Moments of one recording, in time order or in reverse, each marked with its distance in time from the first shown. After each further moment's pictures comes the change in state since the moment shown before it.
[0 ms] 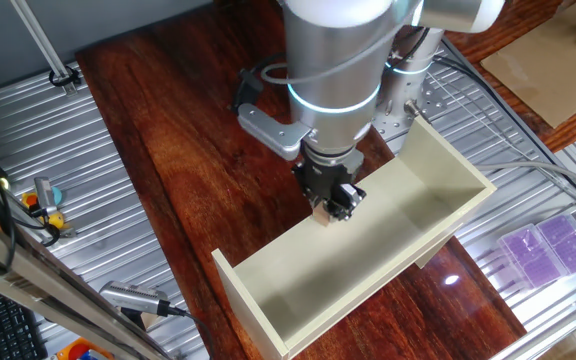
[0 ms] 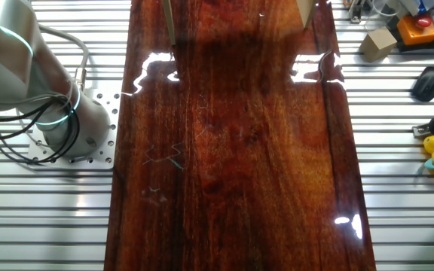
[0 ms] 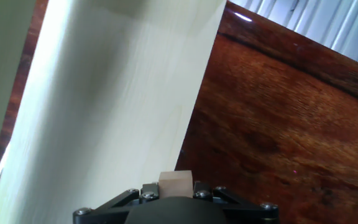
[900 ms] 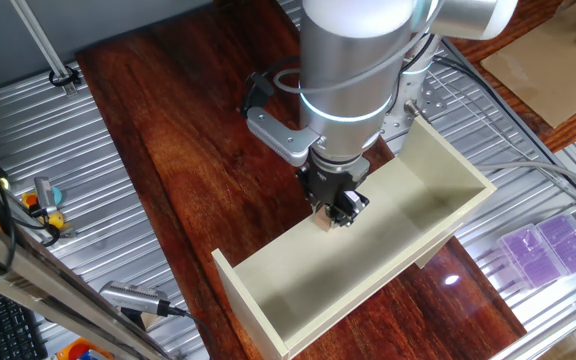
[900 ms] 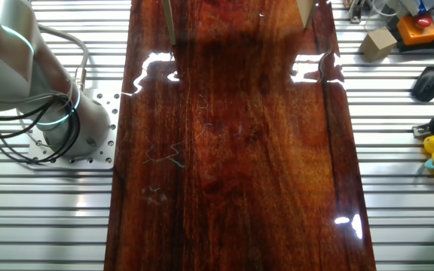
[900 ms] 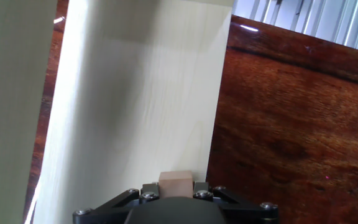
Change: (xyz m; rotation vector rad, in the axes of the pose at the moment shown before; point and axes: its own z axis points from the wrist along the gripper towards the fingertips) arm -0.006 0.003 0.002 0.013 -0.008 -0.029
